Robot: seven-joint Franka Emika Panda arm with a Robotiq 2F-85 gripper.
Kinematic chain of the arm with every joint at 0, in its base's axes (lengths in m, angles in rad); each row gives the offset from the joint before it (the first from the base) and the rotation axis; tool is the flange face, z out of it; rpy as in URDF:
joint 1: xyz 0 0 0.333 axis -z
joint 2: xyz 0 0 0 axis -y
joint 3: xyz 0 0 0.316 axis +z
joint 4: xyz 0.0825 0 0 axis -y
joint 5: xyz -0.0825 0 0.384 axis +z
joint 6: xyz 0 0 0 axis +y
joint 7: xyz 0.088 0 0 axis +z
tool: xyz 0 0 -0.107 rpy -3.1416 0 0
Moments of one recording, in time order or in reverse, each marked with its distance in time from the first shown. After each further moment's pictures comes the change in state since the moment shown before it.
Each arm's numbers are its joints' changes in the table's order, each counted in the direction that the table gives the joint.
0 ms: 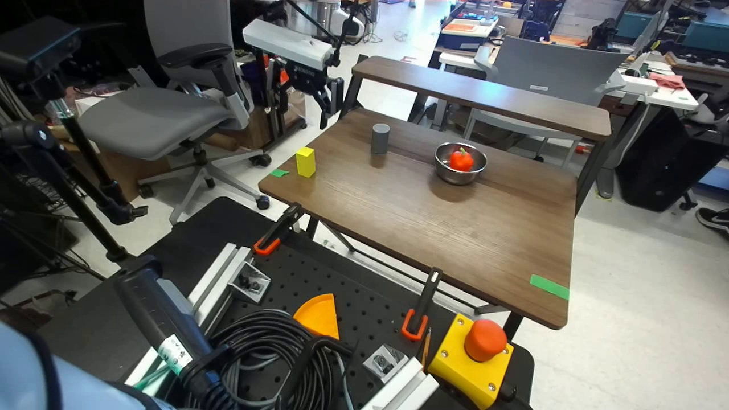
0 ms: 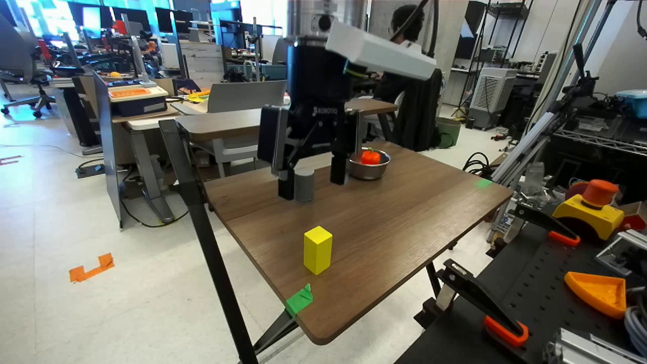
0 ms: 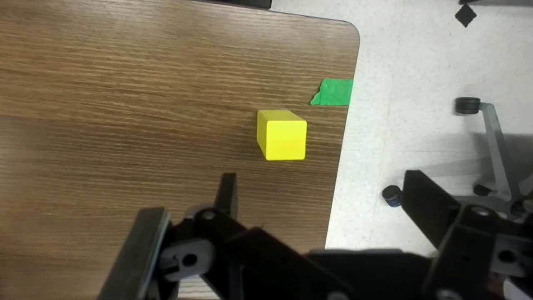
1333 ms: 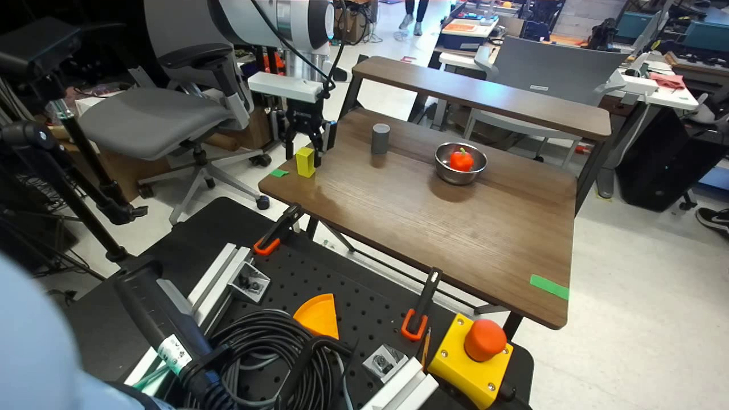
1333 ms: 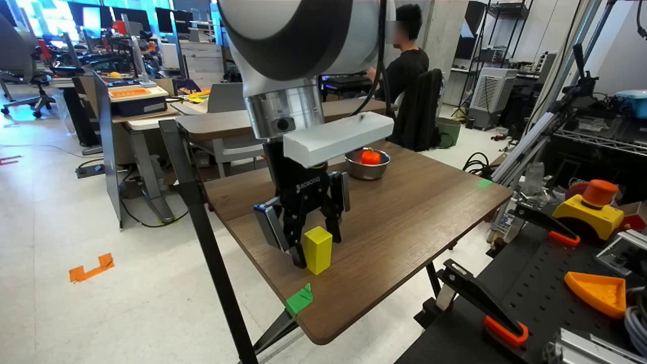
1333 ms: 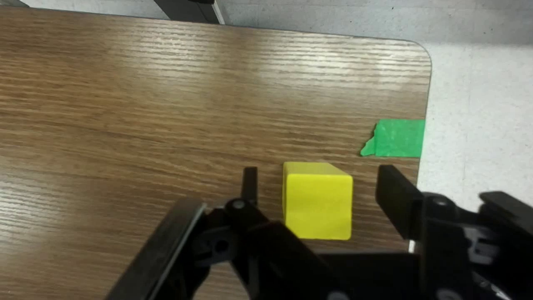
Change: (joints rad) arm -0.116 -0.282 -0.078 0.244 -0.144 0.191 -0.167
